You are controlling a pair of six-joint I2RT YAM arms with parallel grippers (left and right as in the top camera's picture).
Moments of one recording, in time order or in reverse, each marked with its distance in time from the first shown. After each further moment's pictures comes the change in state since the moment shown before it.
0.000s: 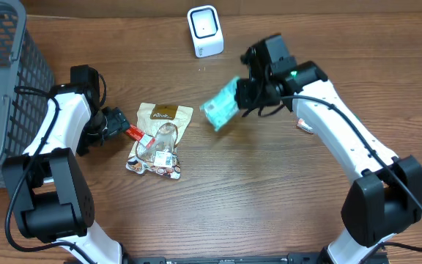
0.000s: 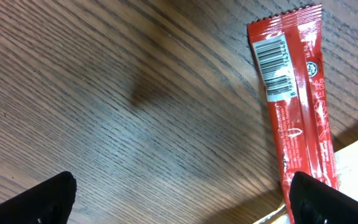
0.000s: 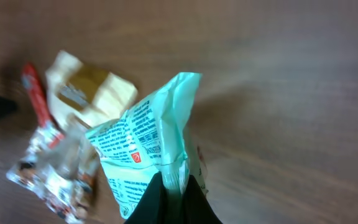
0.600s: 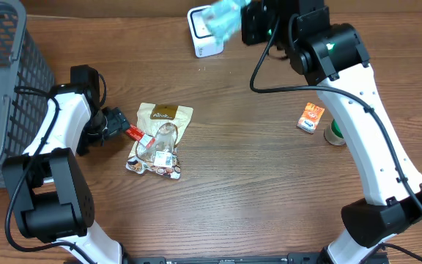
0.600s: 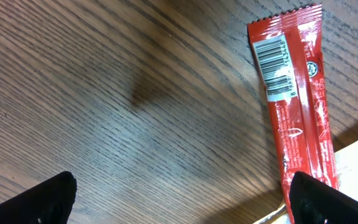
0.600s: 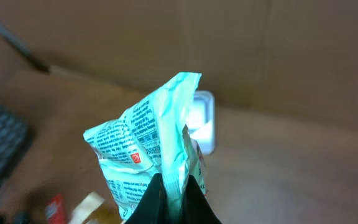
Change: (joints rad) left arm 0.000 0.000 0.000 0.000 0.000 0.000; right arm 0.003 0.000 0.492 0.037 0.259 -0.126
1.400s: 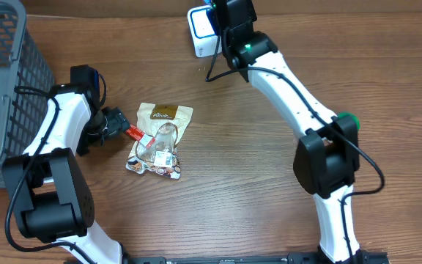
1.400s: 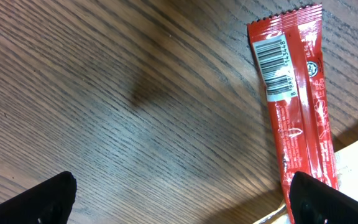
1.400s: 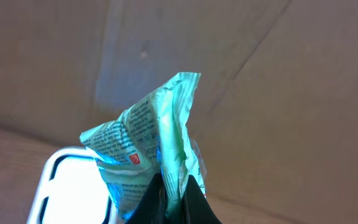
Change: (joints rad) left arm 0.000 0.000 0.000 0.000 0.000 0.000; right arm 0.084 0.452 0.002 0.635 0.485 -0.362
